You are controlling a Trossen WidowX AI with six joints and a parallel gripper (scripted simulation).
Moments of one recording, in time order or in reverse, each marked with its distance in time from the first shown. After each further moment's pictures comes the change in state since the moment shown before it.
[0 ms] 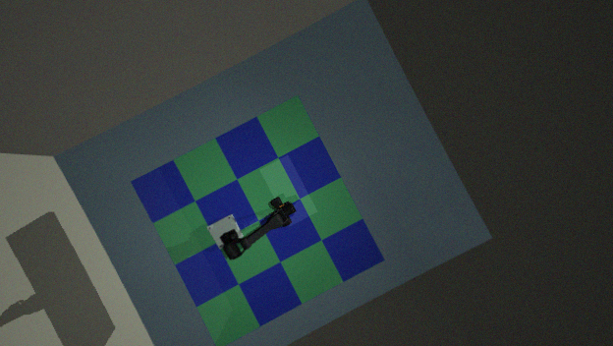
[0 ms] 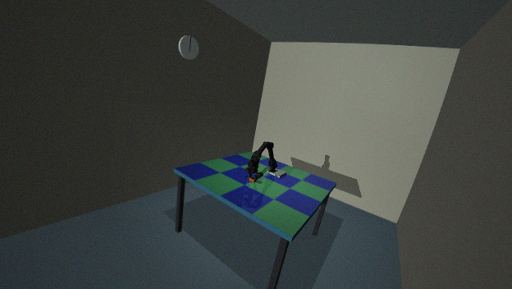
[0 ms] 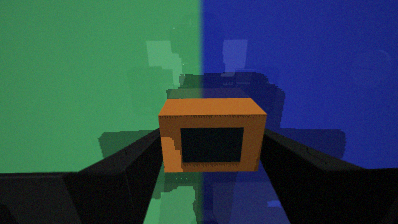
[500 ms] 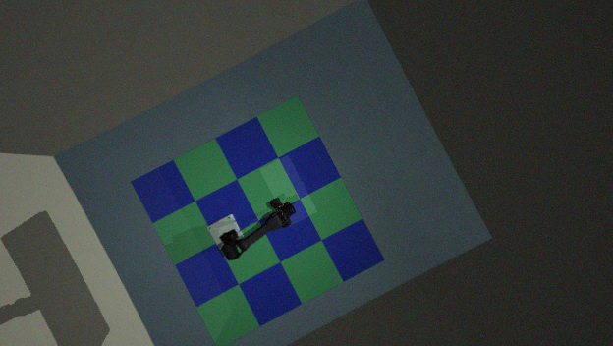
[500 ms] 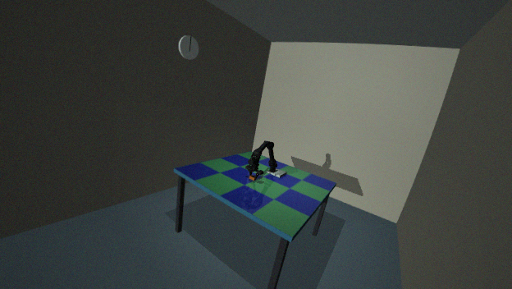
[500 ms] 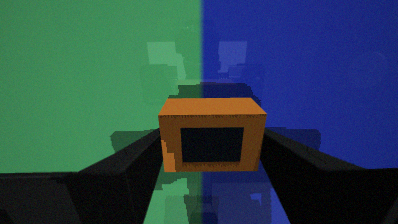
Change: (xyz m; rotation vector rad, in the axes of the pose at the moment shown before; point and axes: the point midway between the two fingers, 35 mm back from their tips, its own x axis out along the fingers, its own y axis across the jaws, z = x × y) arm -0.022 0.001 0.001 -0.005 -0.008 0.001
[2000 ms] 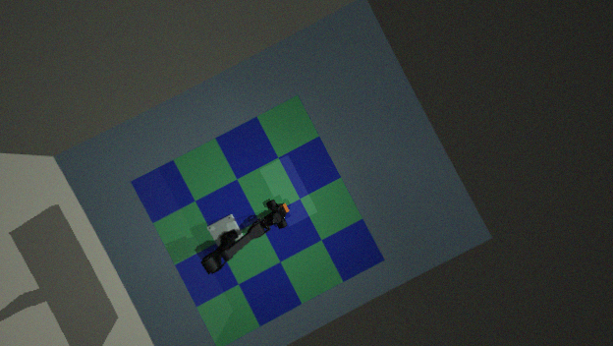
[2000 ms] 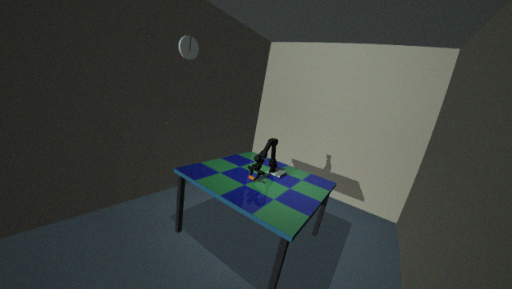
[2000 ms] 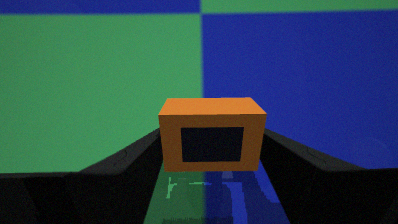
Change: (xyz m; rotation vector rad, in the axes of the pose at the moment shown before) arm 0.007 0.001 -0.006 0.003 -0.539 0.007
